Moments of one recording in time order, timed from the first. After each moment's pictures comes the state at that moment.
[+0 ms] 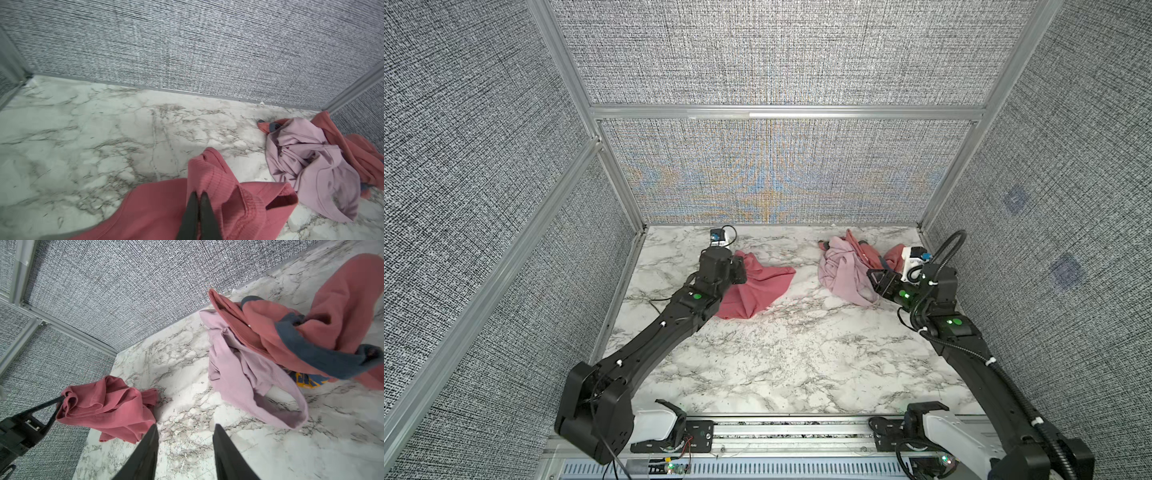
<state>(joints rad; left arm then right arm) -0.48 1.28 0.93 -0.09 -0.21 -0.39 0.09 1.01 0.76 -0.15 -0.32 0.58</state>
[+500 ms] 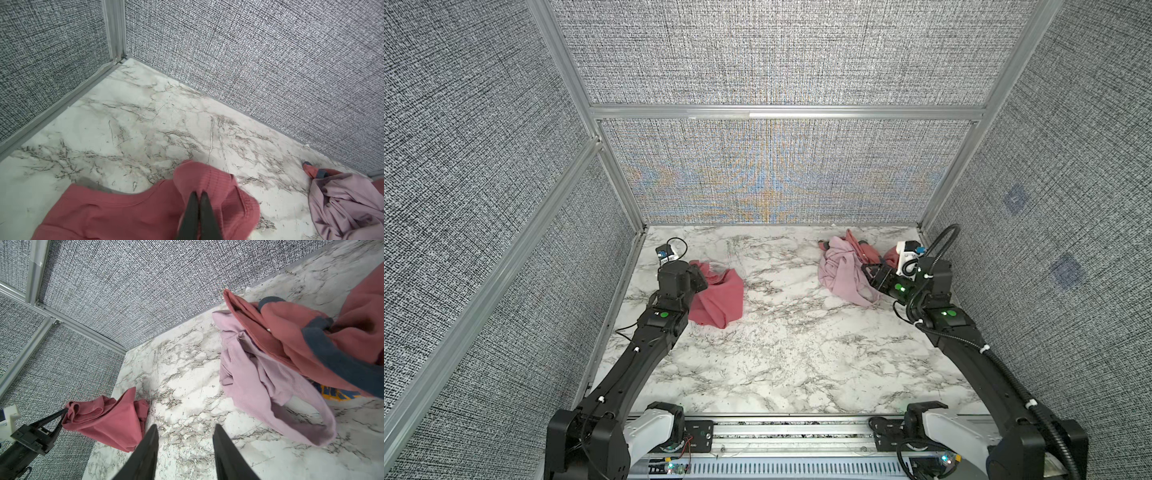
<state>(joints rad) -0.23 1.12 0.77 -0.07 -0.18 -0.51 0.10 1.08 0.80 -0.11 -0.36 0.59</state>
